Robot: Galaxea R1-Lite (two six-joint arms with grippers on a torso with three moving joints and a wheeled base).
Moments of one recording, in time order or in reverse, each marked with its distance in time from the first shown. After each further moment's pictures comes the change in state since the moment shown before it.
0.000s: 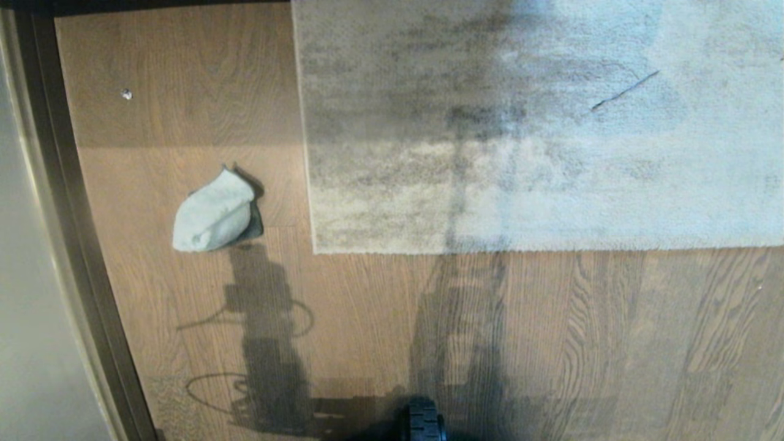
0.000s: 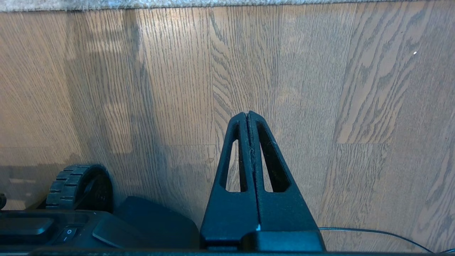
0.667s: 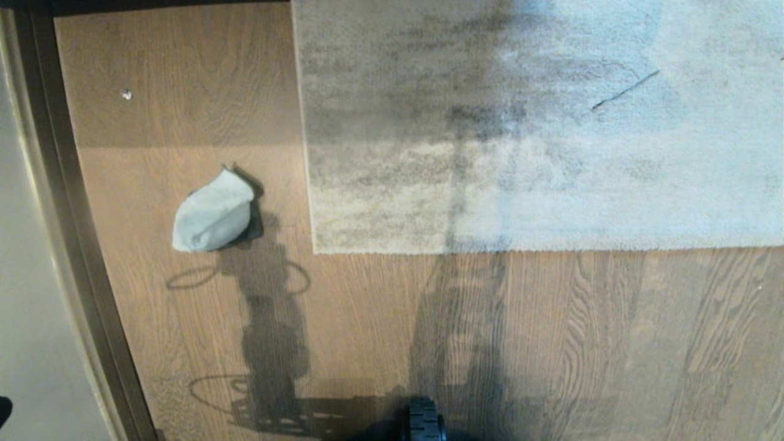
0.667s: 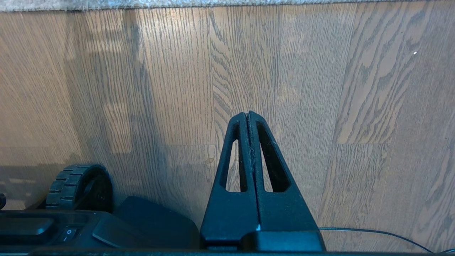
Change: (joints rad) left arm 0.001 0.357 -0.224 -0.006 -0.002 0.008; right arm 0.000 0.000 0.000 -0.001 0.000 0.000
